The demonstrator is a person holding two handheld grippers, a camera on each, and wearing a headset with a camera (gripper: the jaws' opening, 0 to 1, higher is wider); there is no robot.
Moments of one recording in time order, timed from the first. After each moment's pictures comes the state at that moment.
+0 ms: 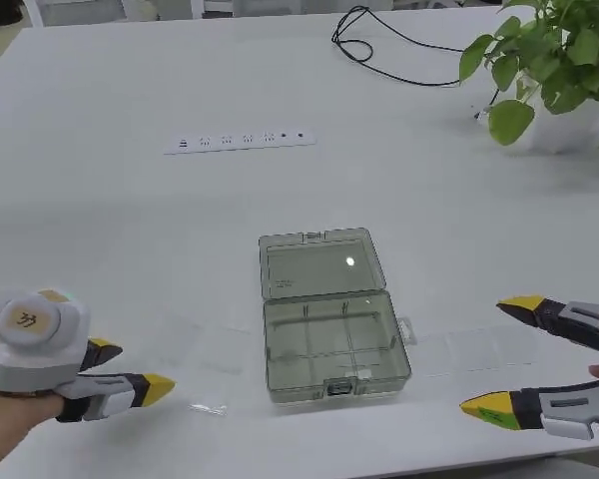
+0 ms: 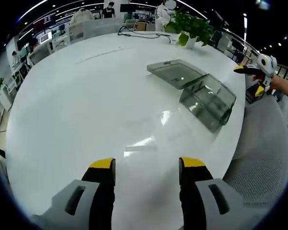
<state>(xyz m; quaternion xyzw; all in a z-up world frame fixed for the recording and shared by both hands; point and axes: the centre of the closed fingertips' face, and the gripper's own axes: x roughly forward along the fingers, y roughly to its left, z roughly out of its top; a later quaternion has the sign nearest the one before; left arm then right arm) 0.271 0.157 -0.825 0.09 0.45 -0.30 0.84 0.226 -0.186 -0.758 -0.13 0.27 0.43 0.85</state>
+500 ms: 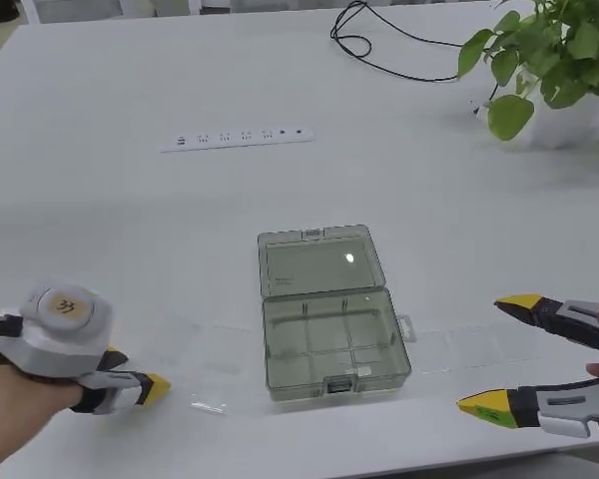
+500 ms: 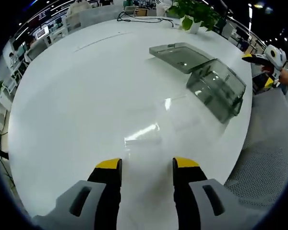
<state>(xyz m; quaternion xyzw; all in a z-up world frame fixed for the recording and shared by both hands) 0.268 0.161 -0.842 0.12 0.50 -0.28 0.81 0.224 -0.183 -0.759 -0.13 0.27 0.43 0.85</state>
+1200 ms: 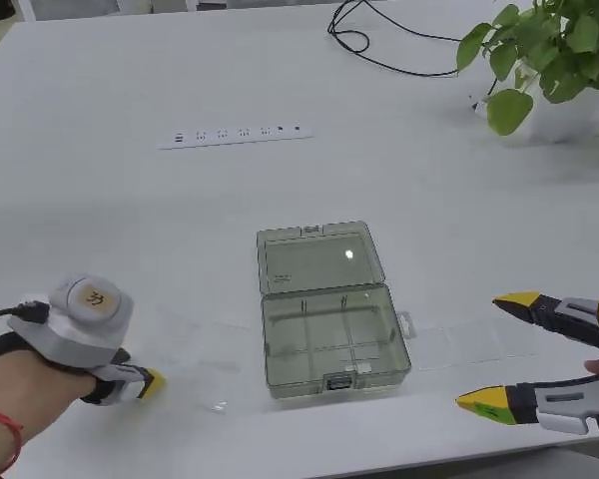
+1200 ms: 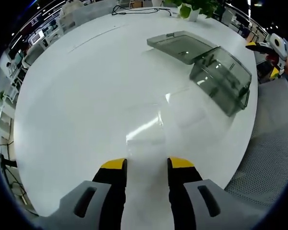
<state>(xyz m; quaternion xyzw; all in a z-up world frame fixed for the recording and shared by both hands) 0.273 0.165 -0.846 0.18 0.52 -0.27 0.79 0.224 -0.184 -0.762 -0.12 0.28 0.43 0.85</state>
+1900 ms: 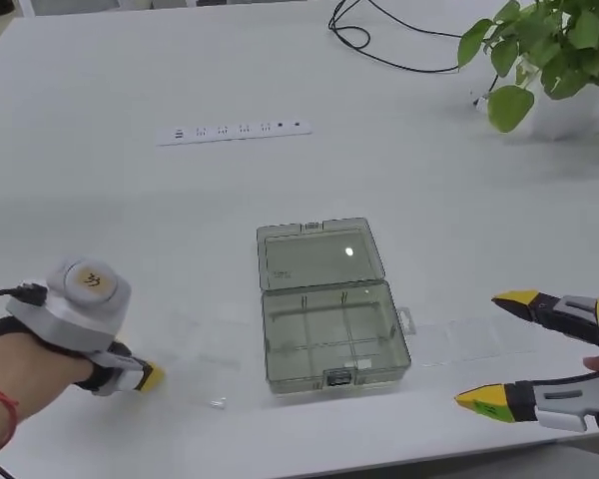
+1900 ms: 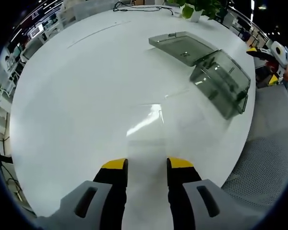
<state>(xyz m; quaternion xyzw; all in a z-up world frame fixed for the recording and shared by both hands) 0.270 0.163 -0.845 0.15 0.54 -0.27 0.78 0.222 -0.182 -0.763 -0.13 0.28 0.43 0.85</state>
